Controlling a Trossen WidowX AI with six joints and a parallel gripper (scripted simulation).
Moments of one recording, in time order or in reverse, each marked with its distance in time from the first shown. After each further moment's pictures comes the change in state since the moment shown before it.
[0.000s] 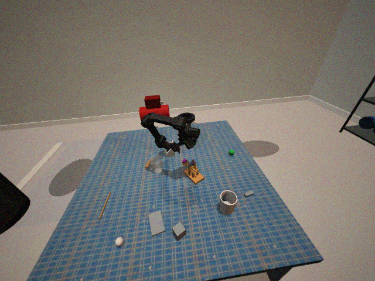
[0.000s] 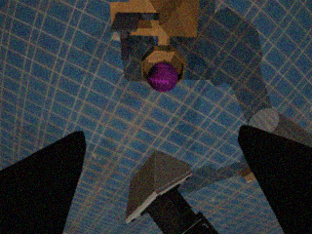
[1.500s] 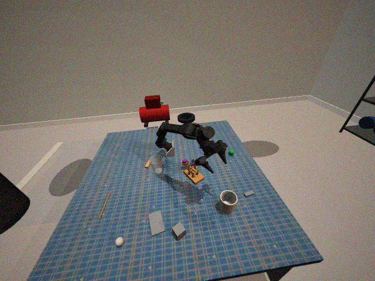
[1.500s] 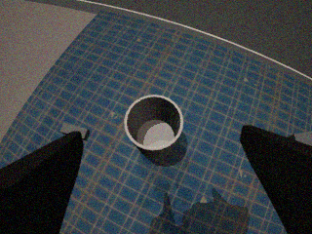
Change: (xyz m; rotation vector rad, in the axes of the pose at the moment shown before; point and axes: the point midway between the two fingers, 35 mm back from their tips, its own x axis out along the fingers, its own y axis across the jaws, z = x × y) arm -0.142 -0.009 0.288 0.019 -0.963 0.004
